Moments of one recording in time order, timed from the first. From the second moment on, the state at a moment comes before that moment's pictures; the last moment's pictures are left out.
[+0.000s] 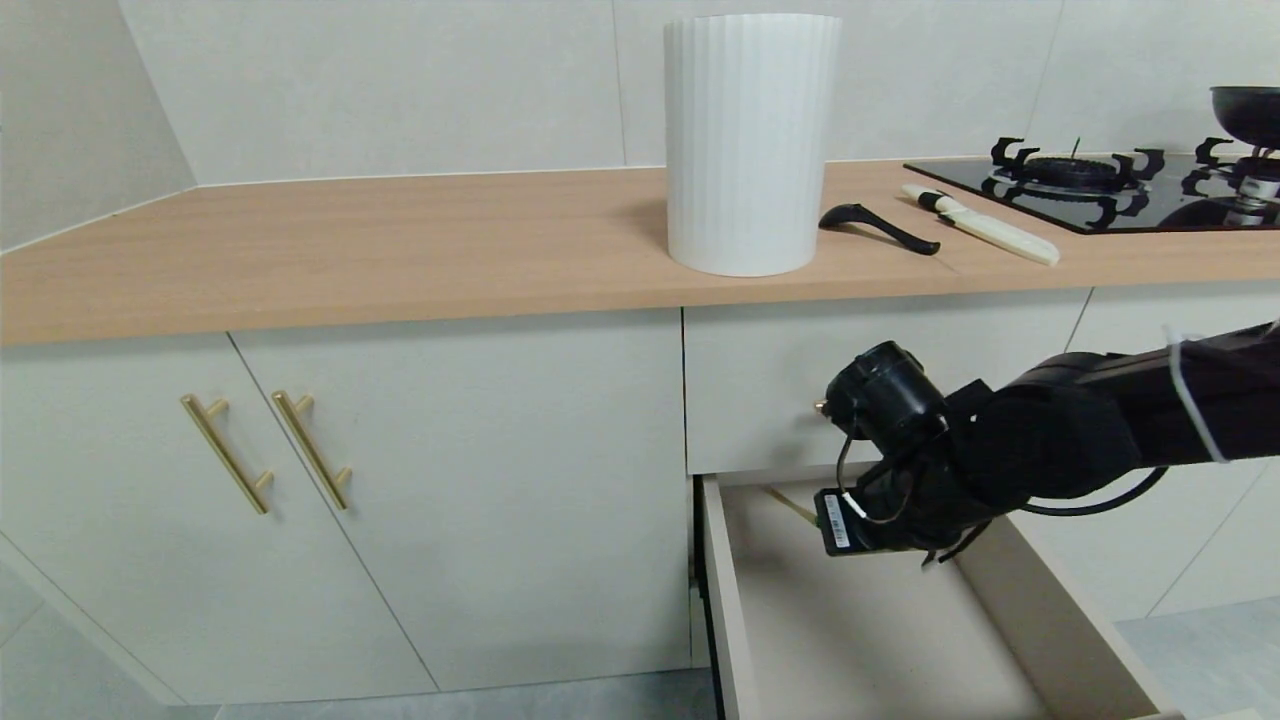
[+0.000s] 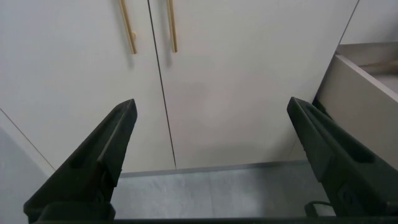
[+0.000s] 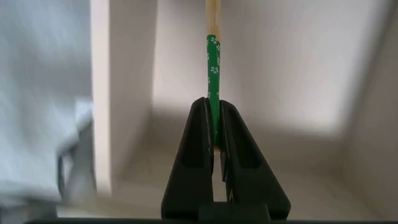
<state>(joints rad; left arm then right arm) -0.01 0.00 0.00 0.00 0.01 0.00 0.61 1.98 -1.29 0.32 -0.14 0.43</state>
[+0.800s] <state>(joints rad) -0.01 0.00 0.00 0.00 0.01 0.00 0.62 2.24 -1.27 0.21 -0.21 0.46</state>
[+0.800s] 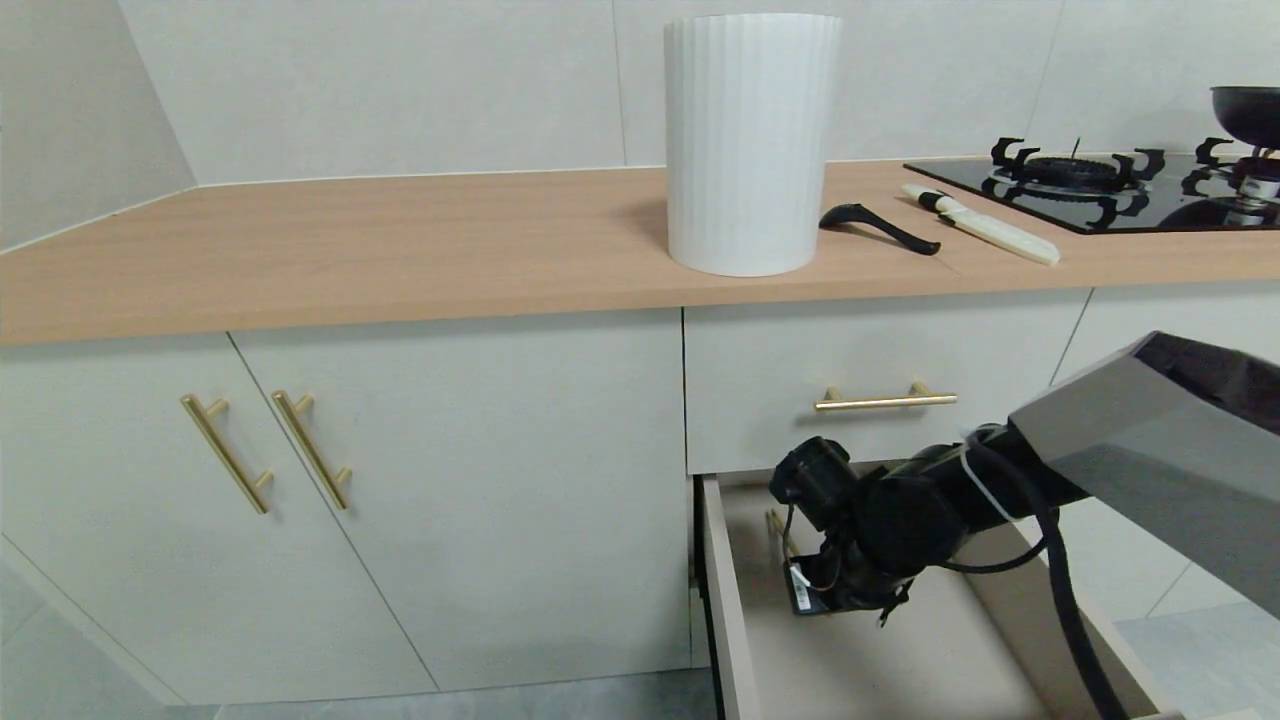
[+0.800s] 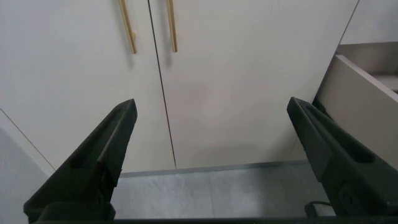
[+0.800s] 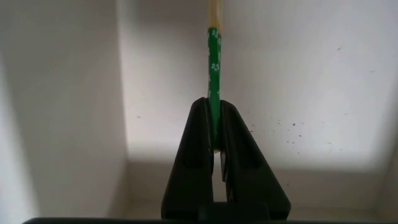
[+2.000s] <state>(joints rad) -0.01 0.00 0.00 0.00 0.01 0.00 0.63 2.38 -1.27 0.18 -0.23 0.45</state>
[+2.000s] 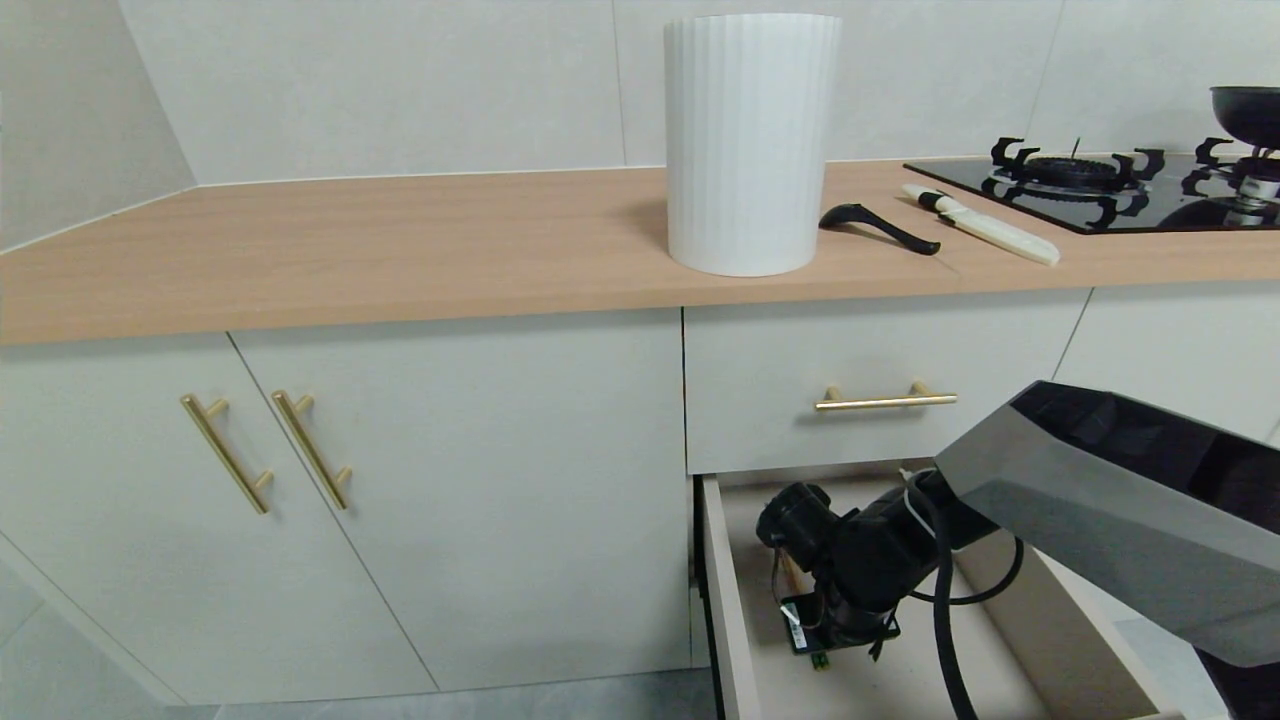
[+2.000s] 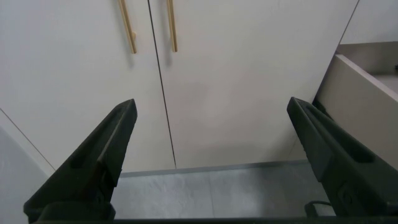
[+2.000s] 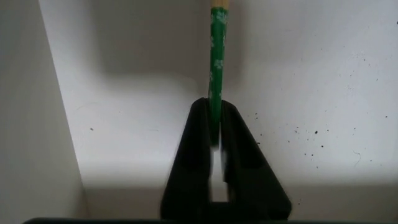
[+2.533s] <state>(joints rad) -0.01 0.00 0.00 0.00 0.01 0.00 0.62 2.35 -1.27 0.19 -0.23 0.46</state>
